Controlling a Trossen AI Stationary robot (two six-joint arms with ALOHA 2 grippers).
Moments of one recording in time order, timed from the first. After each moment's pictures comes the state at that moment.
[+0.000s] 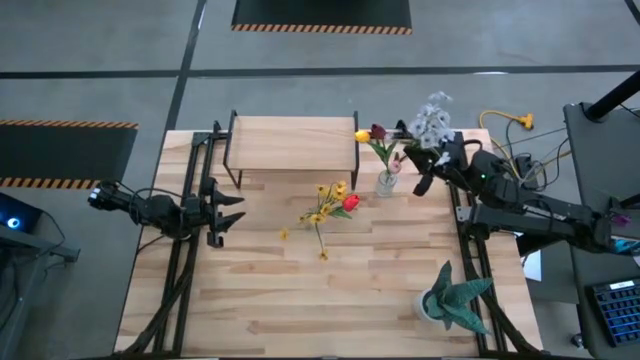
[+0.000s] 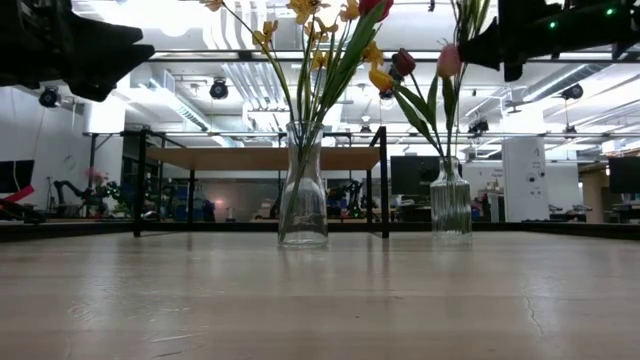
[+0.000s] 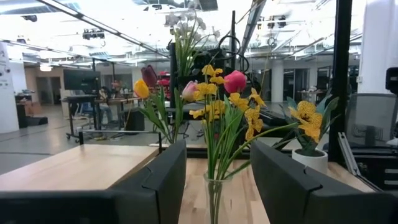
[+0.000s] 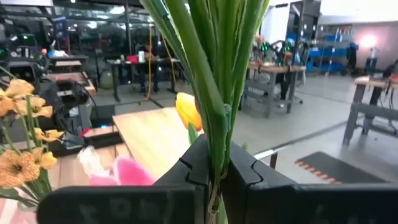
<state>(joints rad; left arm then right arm) -0.35 0.05 0.01 0.26 -0.49 0.14 -0.43 0.56 0.41 0.22 0.09 0.01</state>
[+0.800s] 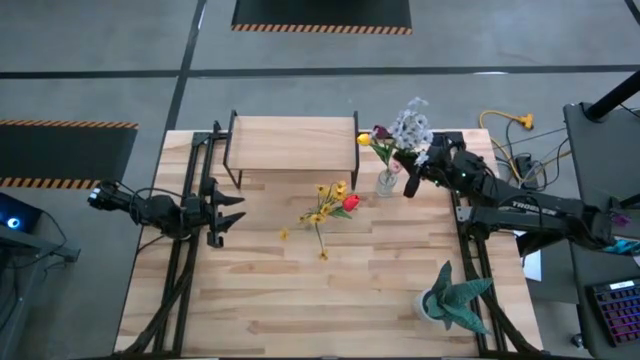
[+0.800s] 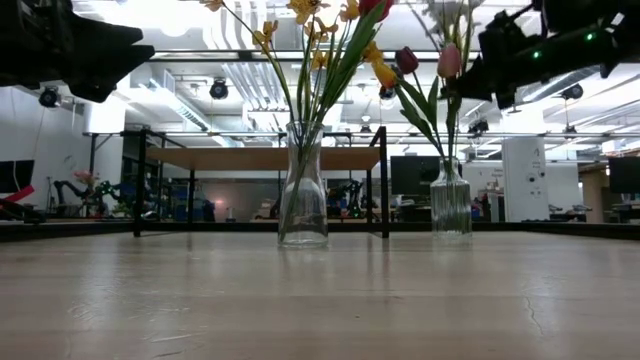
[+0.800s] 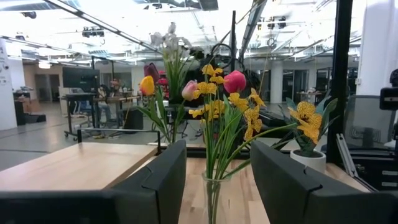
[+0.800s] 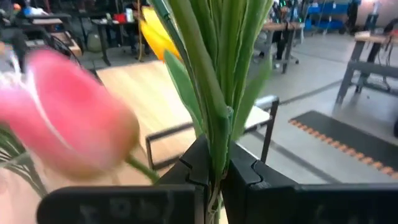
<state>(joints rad) -0.35 0.05 0.01 0.26 -0.49 0.12 -0.45 0.70 0.37 0.21 0.10 0.05</state>
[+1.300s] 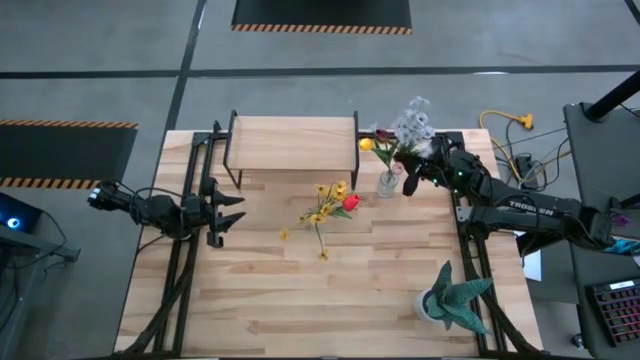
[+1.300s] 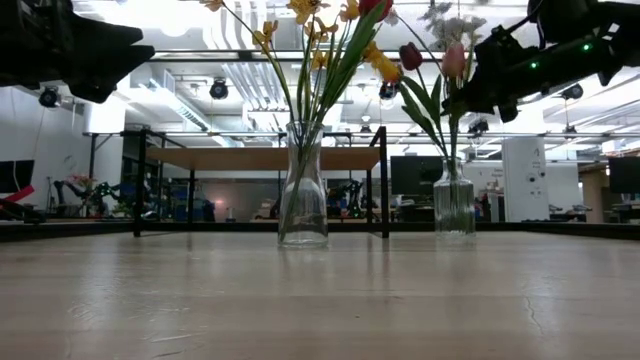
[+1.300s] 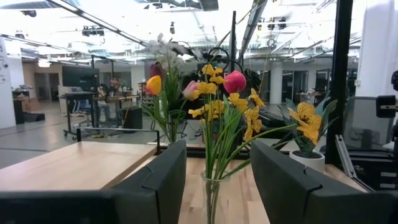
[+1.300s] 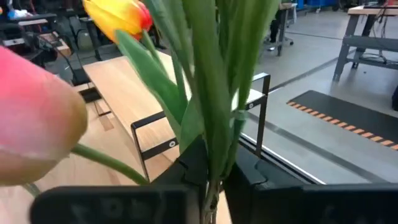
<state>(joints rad) -0.35 0.05 0.01 0.26 -0.49 0.11 -0.49 0.72 0.34 0.22 0.10 0.12</state>
